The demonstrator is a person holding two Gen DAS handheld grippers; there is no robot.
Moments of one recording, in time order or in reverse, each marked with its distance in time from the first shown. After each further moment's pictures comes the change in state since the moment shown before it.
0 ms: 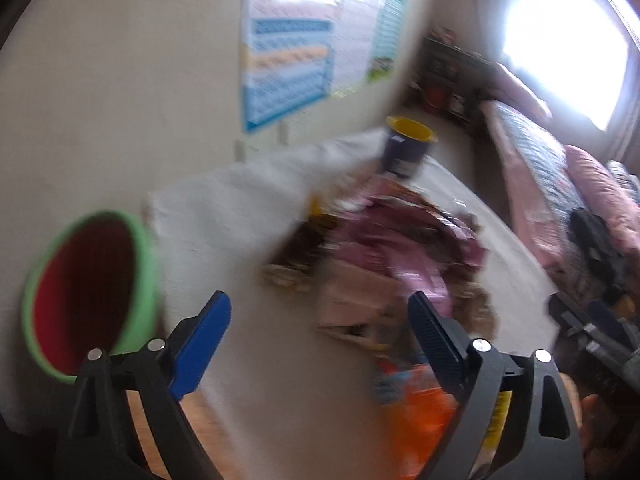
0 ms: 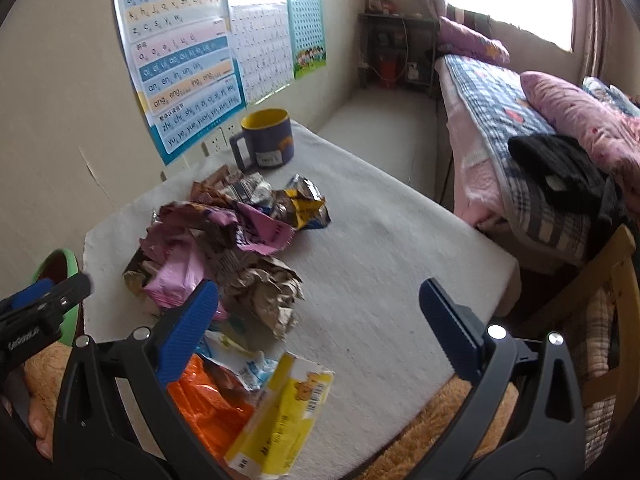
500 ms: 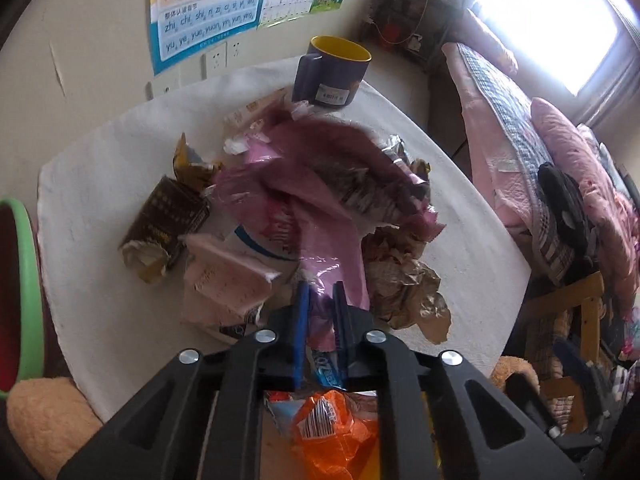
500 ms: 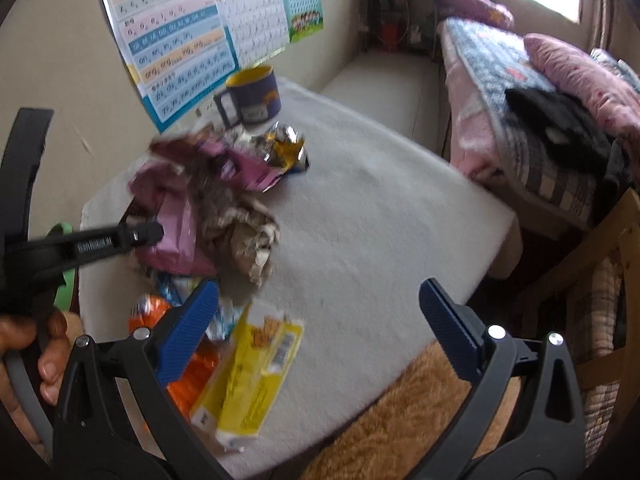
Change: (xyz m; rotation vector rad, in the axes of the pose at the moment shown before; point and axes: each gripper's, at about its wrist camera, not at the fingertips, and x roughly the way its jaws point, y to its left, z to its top) left arm 0.074 -0.058 0.000 0.022 0.243 -0.156; right arm 0.010 -0.032 -0.027 0.021 0.152 0.042
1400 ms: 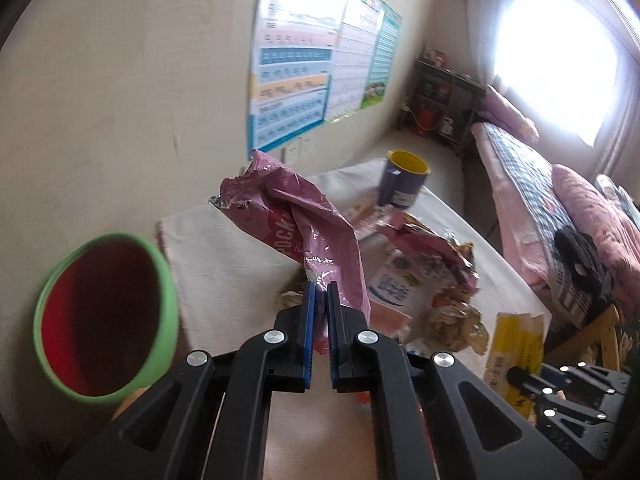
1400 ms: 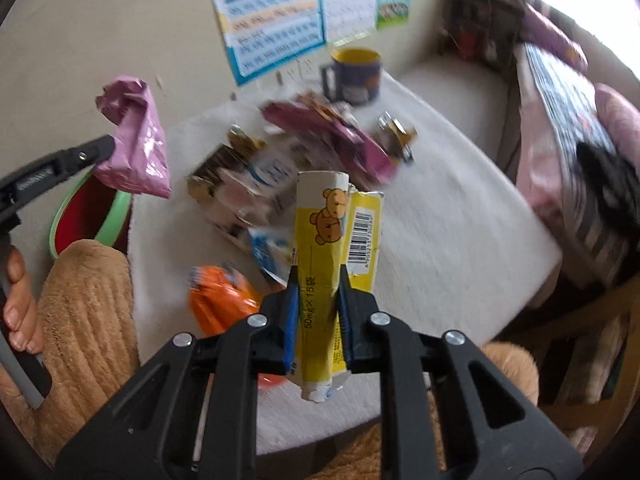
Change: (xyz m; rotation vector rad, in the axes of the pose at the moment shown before) left arm -0.122 0.075 -0.020 -0.025 -0.335 0.174; right arm -0.020 0.085 -0.004 -0.268 0.048 0.123
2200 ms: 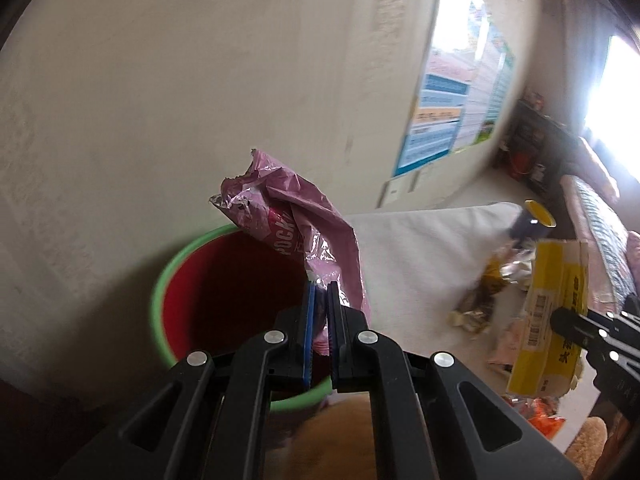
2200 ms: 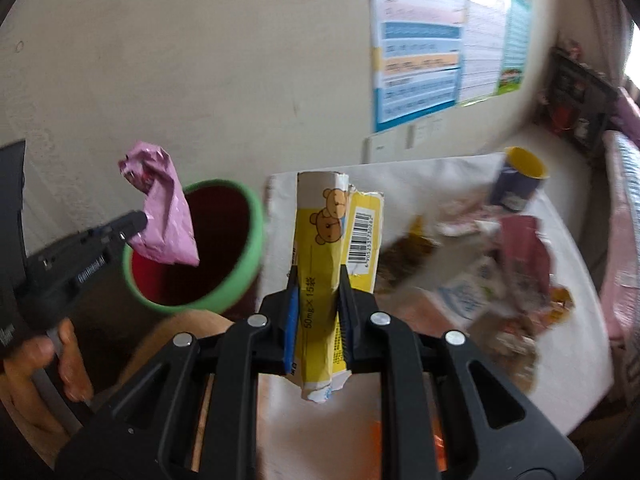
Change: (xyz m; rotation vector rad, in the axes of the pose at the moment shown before) left arm -0.033 0.157 -0.016 -0.217 -0.035 0.292; right arm 0.027 0.160 0.074 -0.240 -0.077 0.254
